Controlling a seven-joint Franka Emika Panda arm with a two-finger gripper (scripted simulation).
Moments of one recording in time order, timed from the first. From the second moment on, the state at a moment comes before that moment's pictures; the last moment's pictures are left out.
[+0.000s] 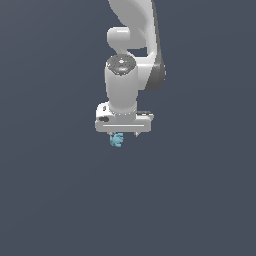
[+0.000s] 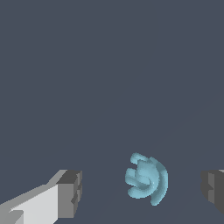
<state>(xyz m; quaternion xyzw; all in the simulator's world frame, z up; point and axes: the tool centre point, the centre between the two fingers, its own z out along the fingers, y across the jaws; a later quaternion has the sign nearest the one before) -0.002 -0.016 0.178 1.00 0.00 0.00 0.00</state>
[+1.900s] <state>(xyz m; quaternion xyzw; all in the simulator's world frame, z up) -0.072 -0.060 0.094 0.99 -0.15 0.00 0.00</state>
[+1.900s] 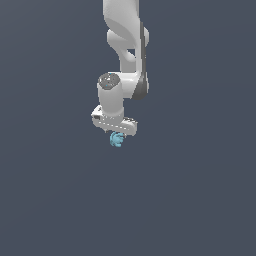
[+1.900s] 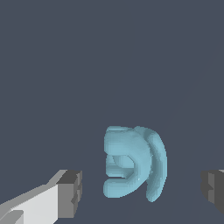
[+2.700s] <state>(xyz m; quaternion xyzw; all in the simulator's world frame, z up) -0.078 -0.062 0.057 0.99 -0.16 0.00 0.00</state>
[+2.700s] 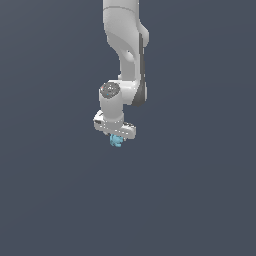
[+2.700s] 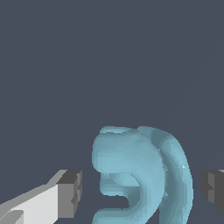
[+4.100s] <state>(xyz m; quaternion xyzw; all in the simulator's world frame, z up) -0.076 -0.065 0.066 0.99 -0.16 0.00 0.00</state>
